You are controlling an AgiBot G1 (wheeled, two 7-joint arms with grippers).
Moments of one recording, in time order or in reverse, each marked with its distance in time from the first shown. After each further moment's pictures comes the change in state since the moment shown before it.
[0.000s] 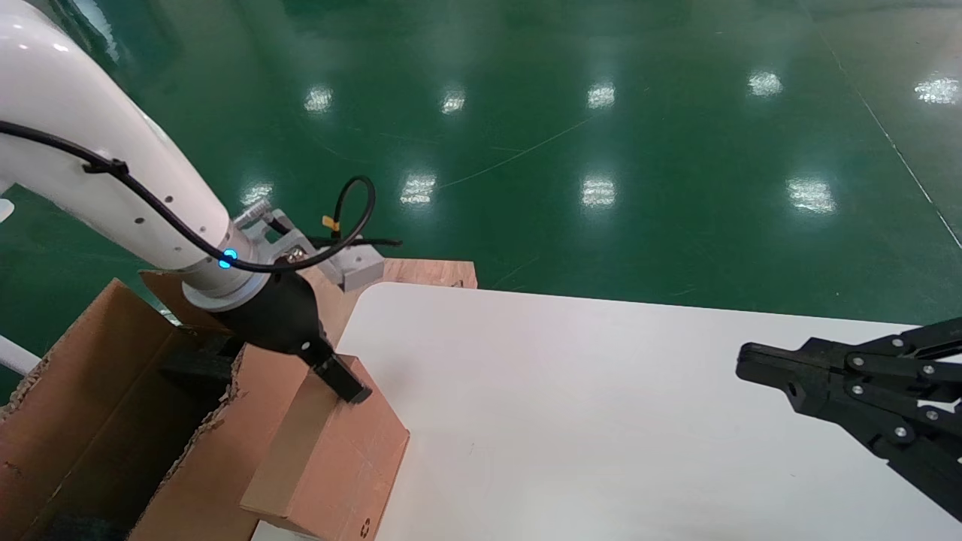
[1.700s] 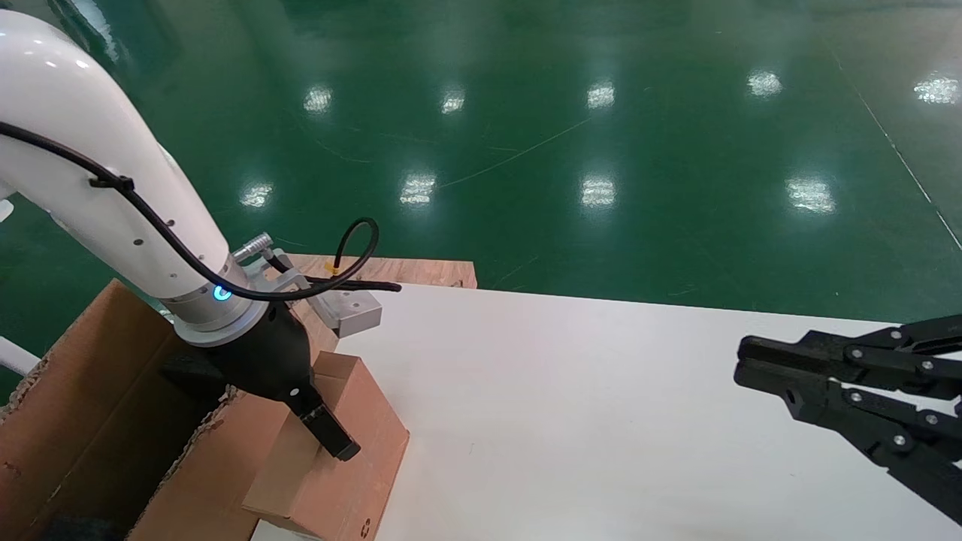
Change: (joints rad) left arm -0.113 0.003 0.284 0.003 -0.215 -0.053 -0.002; right arm 0.000 0.001 -0.003 0.000 0.002 0.002 -0.002
